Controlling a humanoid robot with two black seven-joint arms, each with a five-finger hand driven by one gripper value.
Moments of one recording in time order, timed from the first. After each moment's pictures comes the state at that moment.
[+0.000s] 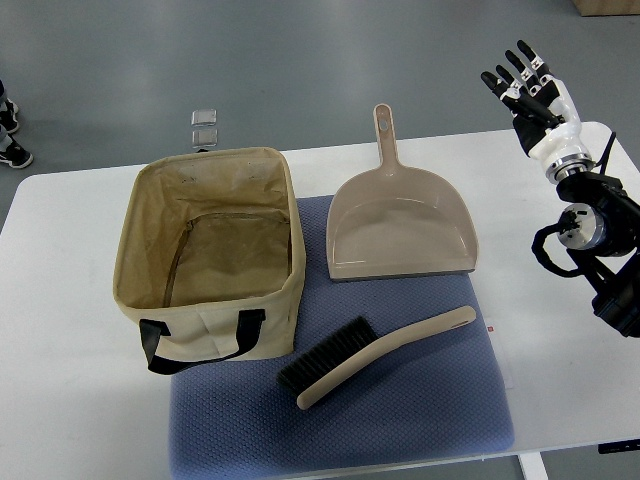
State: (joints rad) left arm 0.00 0.00 -0.15 -0.14 -0.06 -0.02 0.11; right arm 0.68 -0.26 1.02 0.77 -0.37 0.06 0.40
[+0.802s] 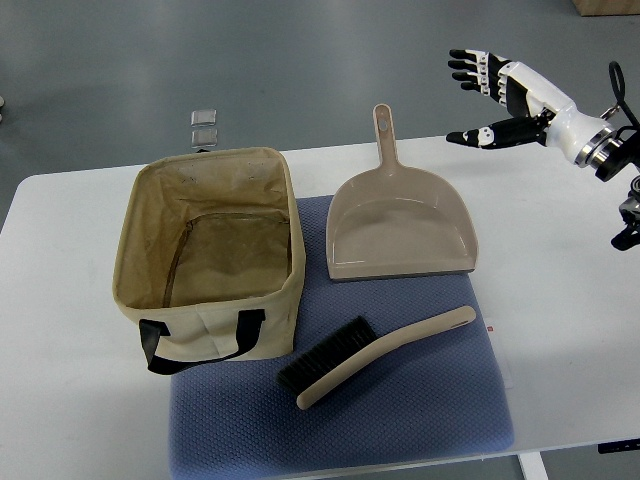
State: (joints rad) left arm 0.00 0.00 -0.15 -0.14 -0.06 -0.02 0.11; right arm 0.70 -0.55 0.84 1.04 -1.09 0.27 0.41
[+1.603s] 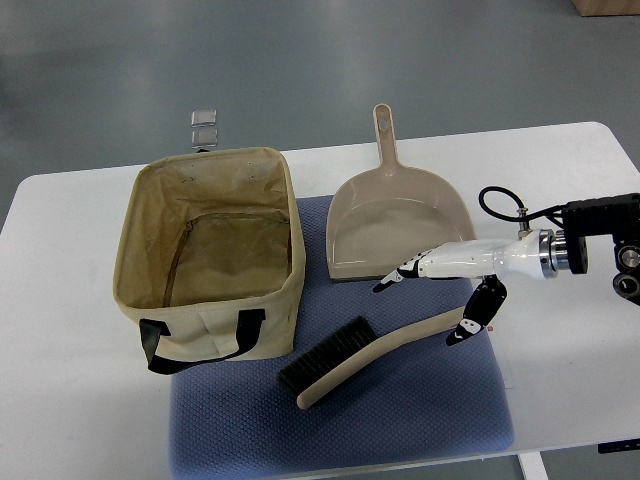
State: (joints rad) left arm 0.00 0.00 -0.15 -0.14 -0.06 -0.02 0.11; right arm 0.69 -0.71 0.54 1.46 -1.67 0.47 0.41
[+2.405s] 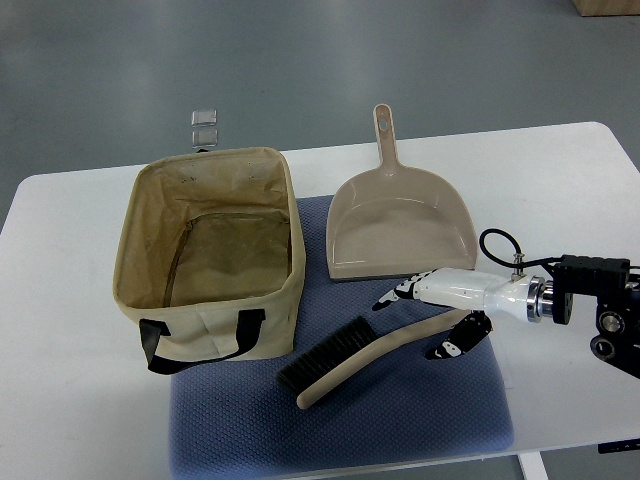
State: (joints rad) left arm 0.00 0.00 -0.15 -0.14 -0.06 -0.02 0.11; right arm 0.51 -0.65 0.54 1.43 -1.73 0.19 0.36
